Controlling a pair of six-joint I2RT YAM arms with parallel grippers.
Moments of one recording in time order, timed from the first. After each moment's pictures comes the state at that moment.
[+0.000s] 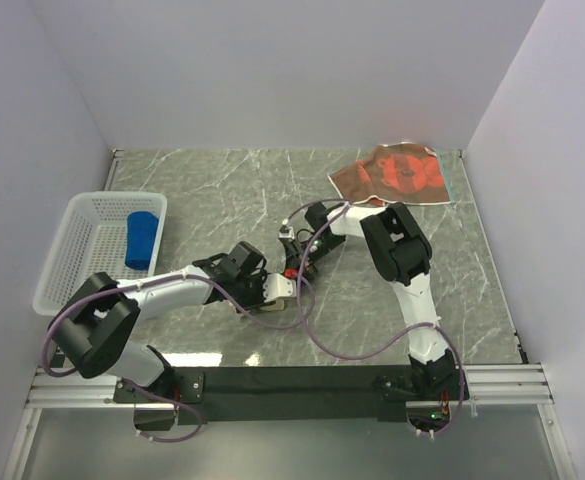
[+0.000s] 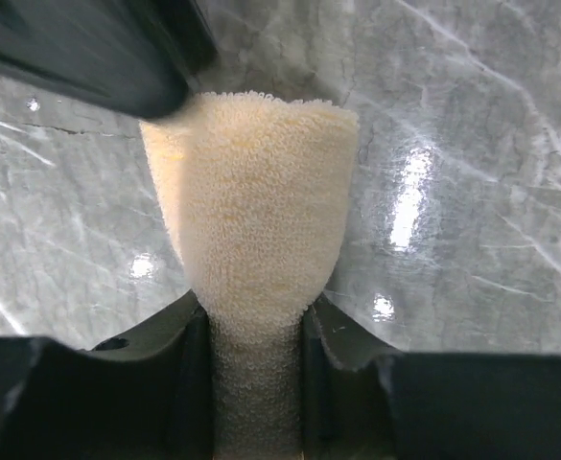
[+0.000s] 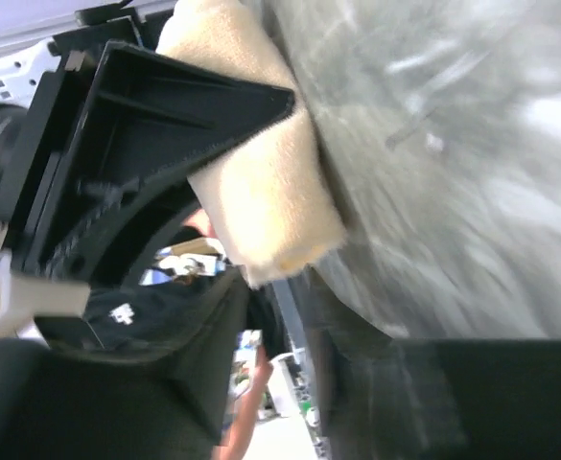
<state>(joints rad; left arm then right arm) -0.75 1.45 0.71 -0.31 0.24 0.69 0.52 2.31 1.49 -0.80 -1.25 0.02</state>
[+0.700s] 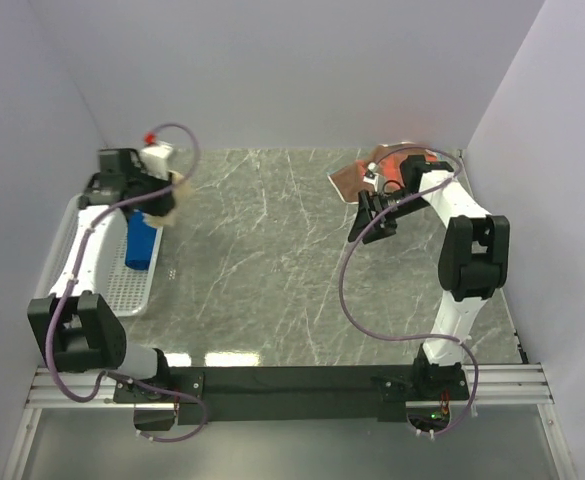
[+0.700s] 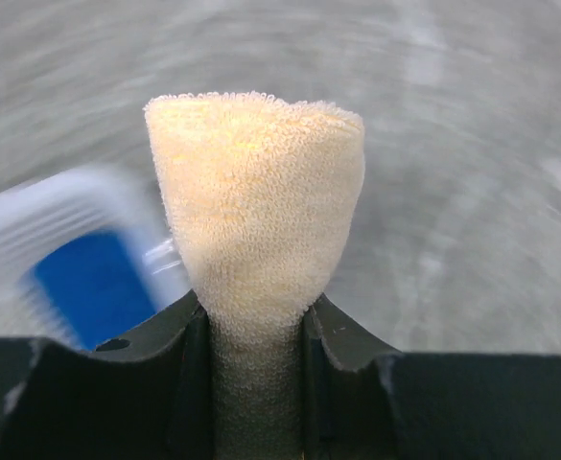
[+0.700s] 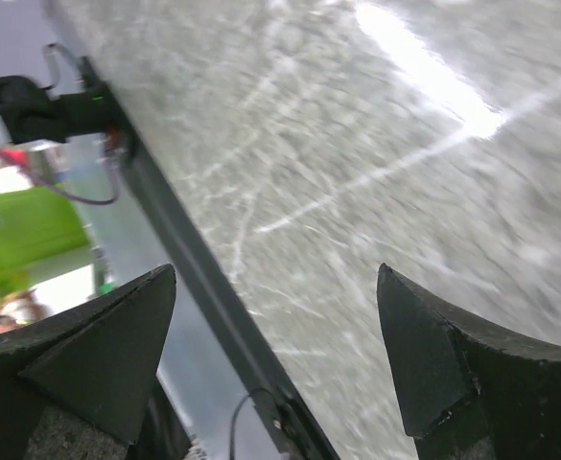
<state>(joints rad) 0.01 1.42 1.25 -0.60 0.39 0.35 0.05 1.94 1.54 -1.14 -0.93 -0.34</state>
